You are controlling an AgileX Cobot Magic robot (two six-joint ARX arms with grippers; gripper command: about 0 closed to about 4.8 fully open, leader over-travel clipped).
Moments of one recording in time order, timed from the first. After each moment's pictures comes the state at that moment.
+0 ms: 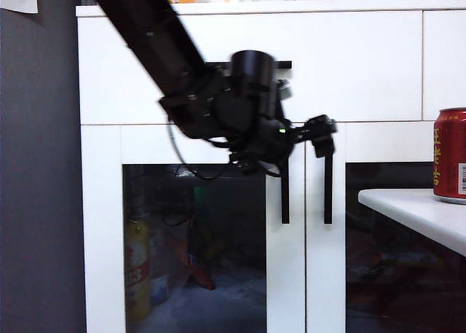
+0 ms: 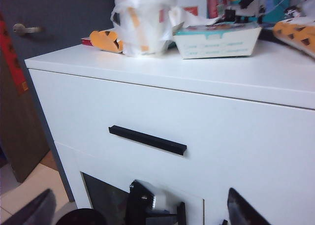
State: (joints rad) left arm -0.71 2.34 1.59 0.62 -0.20 -0.24; right arm 0.23 0.95 0.97 0.03 -0.31 0.08
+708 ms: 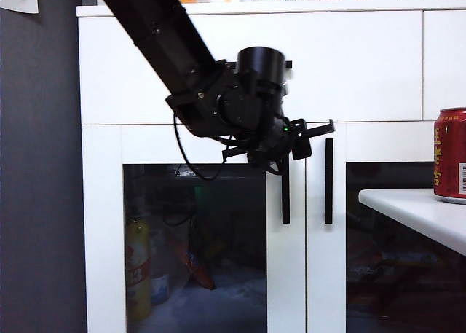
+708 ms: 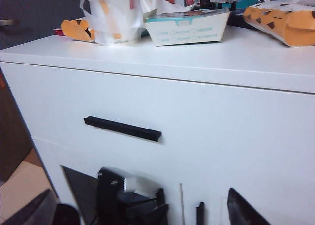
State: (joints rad) left arm -0.74 2.34 1.59 0.63 -0.36 -0.24; right arm 0.15 0.94 0.97 -0.02 -0.31 0.08
